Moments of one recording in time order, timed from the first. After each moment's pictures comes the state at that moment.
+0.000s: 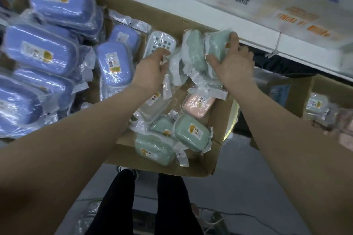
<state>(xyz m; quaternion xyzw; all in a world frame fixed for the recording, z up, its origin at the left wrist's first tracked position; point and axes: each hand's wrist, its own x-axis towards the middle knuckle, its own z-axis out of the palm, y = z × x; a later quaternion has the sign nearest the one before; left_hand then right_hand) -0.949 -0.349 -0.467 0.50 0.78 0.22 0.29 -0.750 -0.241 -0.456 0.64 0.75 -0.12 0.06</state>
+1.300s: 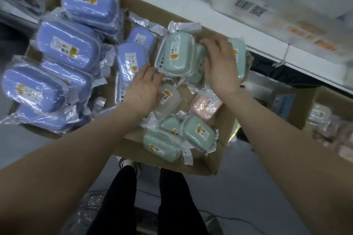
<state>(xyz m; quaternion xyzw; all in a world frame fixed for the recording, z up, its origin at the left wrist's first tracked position) -0.976 -0.420 -0.469 0.63 0.75 -0.01 0.20 -0.802 -0.272 -0.432 0.43 0.87 -0.18 -0.14</state>
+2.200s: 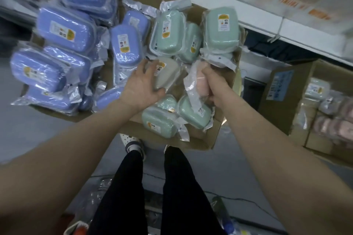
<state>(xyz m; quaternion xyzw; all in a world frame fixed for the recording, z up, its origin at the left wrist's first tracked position) -0.945 -0.456 -0.430 0.53 0.78 0.07 0.31 -0.751 -0.341 -0.443 0.73 0.32 -0.60 -0.01</state>
